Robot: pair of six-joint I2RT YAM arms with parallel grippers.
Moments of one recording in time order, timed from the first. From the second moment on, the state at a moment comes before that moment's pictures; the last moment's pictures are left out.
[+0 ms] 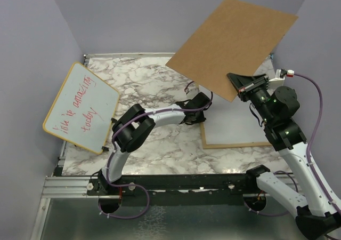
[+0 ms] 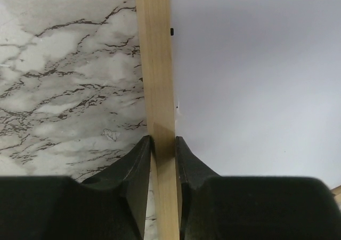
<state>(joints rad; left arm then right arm) -0.91 2.09 1.44 -0.24 -0.19 -0.96 0.35 0.81 0.97 -0.12 0.00 1.18</state>
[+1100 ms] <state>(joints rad) -0.53 1.56 0.79 -0.23 -0.13 -0.82 0.35 0.97 0.98 -0.28 -0.28 0.99</state>
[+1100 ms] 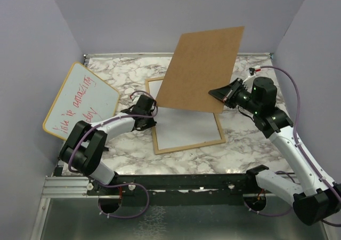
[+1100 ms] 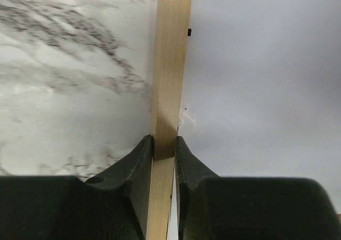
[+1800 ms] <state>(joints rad) -0.37 1.50 0.78 -0.34 -0.04 -0.57 0.35 1.02 0.99 -0.17 -0.37 0.89</state>
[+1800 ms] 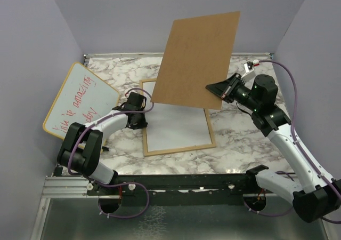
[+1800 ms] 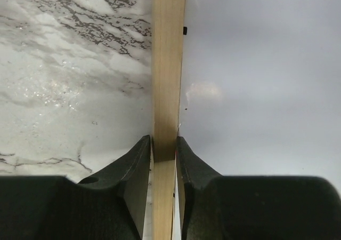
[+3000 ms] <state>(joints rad) -0.21 1.53 1.06 -0.51 -0.08 -0.57 0.35 1.25 0.80 -0.11 -0.66 0.75</state>
